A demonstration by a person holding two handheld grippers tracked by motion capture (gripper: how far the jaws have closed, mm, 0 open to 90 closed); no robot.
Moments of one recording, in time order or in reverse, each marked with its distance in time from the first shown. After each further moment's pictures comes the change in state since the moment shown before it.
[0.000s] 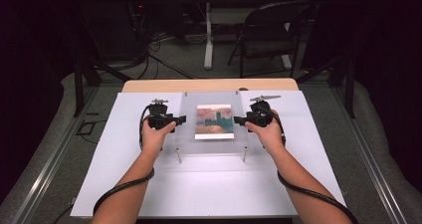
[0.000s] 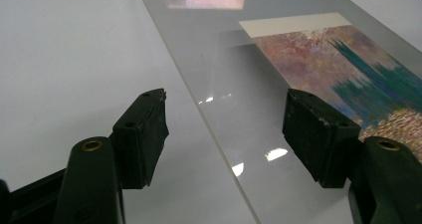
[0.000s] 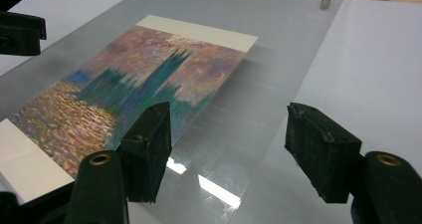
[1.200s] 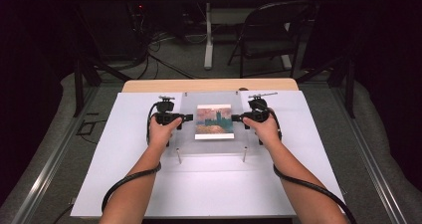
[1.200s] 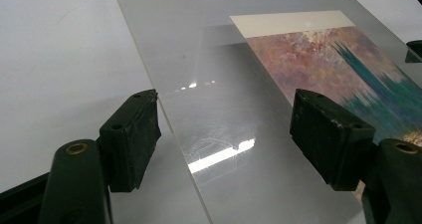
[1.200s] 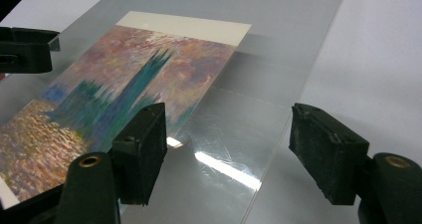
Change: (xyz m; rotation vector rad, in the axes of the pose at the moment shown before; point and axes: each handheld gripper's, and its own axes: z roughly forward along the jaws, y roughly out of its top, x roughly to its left) left arm 0.001 0.011 0.031 0.059 -0.060 -0.055; right arm -0.015 0.006 0.027 0.065 0.037 0.108
